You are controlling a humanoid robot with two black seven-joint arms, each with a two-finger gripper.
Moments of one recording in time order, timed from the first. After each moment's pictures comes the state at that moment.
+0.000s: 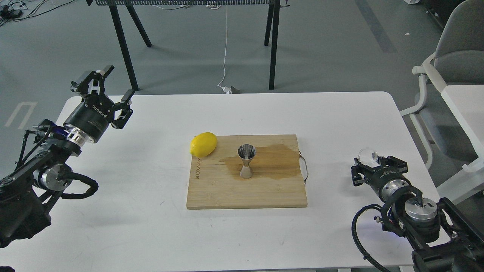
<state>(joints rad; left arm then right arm) -0.55 0.44 -0.85 -0.74 0.37 -0.49 -0.49 0.15 -0.20 1.26 1.11 0.28 -0.21 0.03</state>
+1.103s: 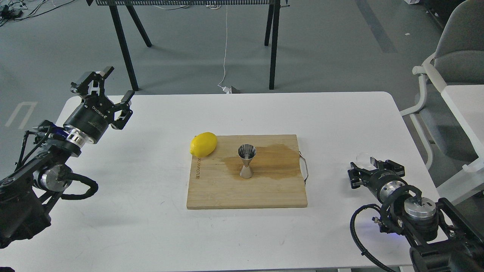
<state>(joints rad) -0.54 0.44 -0.85 -0.74 0.37 -0.49 -0.49 0.17 -0.19 1.27 1.05 0.31 -0.21 -0.01</state>
